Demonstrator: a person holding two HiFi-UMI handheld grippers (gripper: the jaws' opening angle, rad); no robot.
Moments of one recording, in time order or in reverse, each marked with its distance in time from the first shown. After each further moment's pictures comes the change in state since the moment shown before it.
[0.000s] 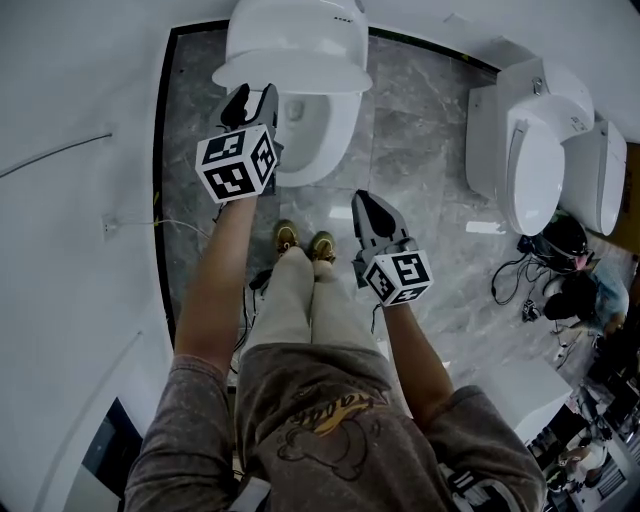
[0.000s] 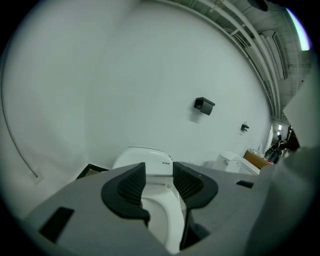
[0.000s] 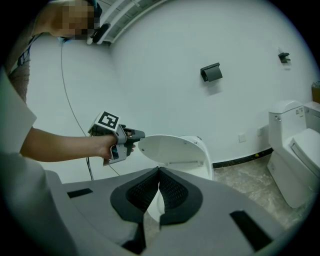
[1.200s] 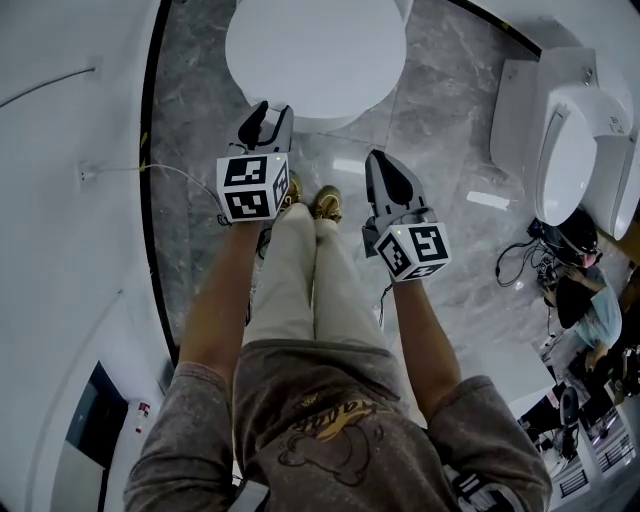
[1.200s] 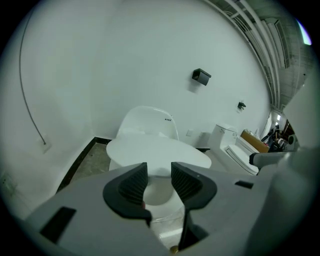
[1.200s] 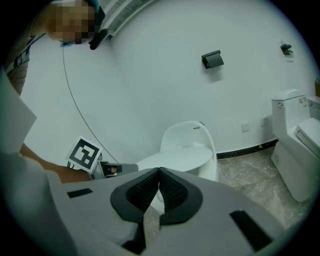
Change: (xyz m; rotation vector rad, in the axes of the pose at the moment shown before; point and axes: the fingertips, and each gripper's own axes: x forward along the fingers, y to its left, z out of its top) left arm -0.050 0.029 -0.209 0.032 0.204 -0.005; right arm 0.034 -0.001 -0.087 -0.009 0.059 0.022
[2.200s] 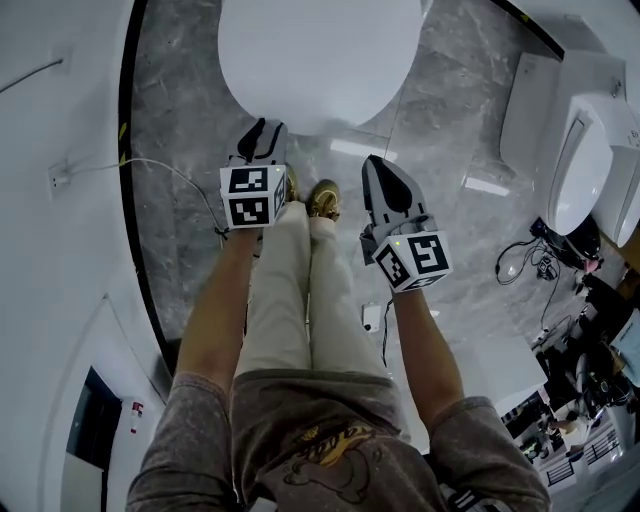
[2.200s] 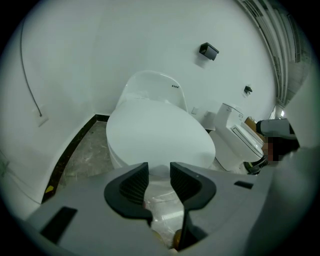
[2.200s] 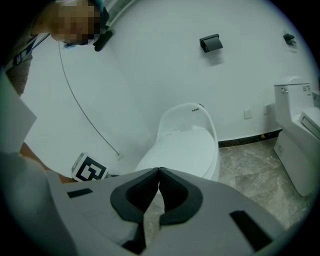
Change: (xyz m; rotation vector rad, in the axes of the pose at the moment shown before) left arm 0.062 0.030 -0.140 -0.016 0.189 0.018; right arm 0.042 -0.027 -0.077 0.003 0.092 0.011
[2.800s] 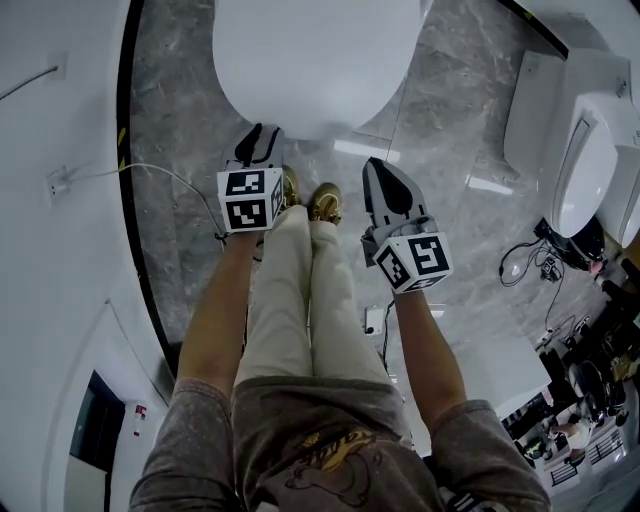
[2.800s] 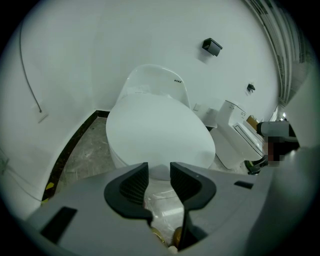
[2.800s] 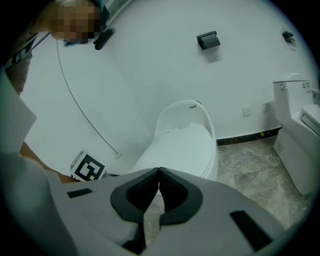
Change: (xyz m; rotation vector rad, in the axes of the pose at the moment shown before) left arm 0.014 0.006 -0.011 -0.015 0.038 0.010; right arm 0.010 -0.015 -0.013 0.007 0.011 -0.006
